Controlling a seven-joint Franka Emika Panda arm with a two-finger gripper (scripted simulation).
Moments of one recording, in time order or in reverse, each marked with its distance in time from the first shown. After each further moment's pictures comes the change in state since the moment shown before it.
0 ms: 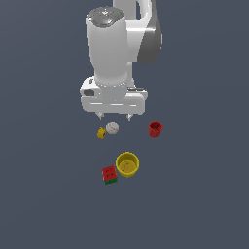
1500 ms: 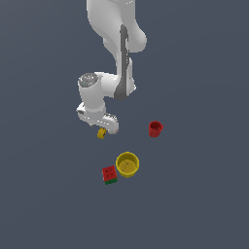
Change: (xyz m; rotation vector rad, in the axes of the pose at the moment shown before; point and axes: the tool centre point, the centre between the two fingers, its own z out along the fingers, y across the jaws) arm -0.090 0.102 0.188 -0.008 -0.009 0.279
